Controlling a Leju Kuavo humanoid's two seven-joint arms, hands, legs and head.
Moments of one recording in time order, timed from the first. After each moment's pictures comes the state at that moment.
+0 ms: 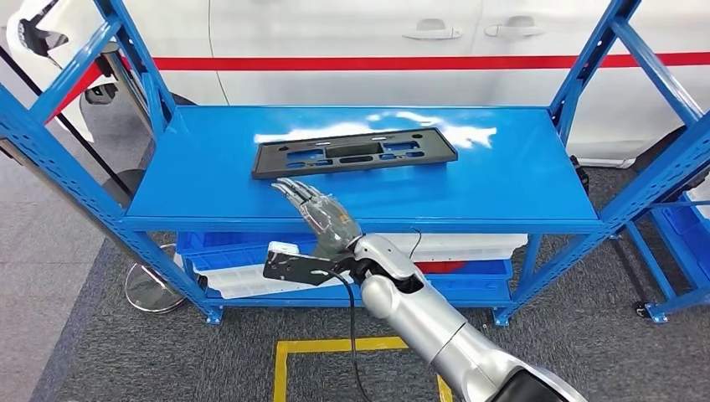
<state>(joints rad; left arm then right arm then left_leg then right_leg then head) -0.03 -0.03 0.22 -0.21 0.01 0.09 -0.26 -0.62 0.14 0.67 -1.11 0.76 -0.09 -0.08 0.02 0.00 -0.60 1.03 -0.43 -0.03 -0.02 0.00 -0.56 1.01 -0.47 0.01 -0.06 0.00</state>
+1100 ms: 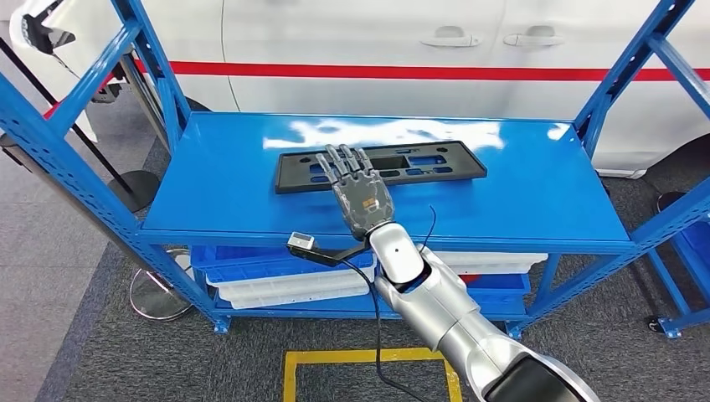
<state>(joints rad) -0.04 -0.03 0.20 -0.20 -0.06 0.09 -0.22 -0.67 0.12 0.59 -0.96 1.57 -0.34 0.23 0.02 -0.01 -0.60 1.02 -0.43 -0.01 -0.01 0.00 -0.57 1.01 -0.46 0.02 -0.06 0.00</state>
